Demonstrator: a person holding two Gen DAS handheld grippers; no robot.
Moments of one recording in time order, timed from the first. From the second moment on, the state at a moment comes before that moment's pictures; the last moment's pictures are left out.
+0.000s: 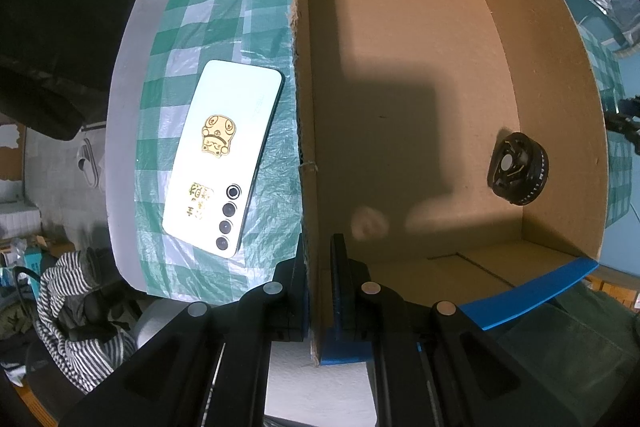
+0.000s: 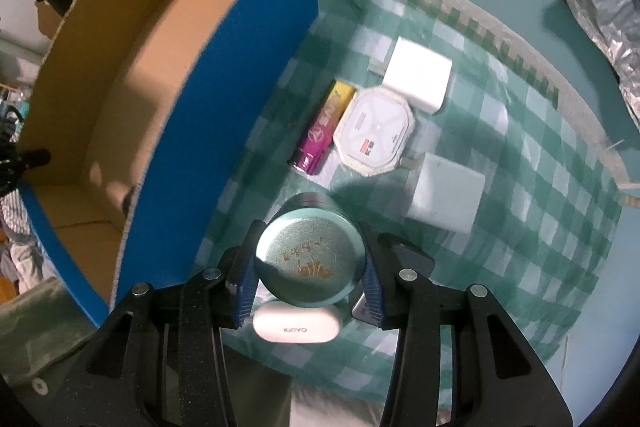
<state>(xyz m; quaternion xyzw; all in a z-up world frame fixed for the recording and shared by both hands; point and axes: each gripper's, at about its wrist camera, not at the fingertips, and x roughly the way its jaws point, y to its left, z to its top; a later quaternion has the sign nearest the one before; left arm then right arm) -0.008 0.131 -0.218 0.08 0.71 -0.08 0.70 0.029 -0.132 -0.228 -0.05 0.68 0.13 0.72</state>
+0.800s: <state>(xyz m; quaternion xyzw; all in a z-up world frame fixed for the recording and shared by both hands) -0.003 0.130 -0.214 0.07 0.70 -0.08 0.70 0.065 -0.096 -0.142 -0.07 0.64 0.16 0.75</state>
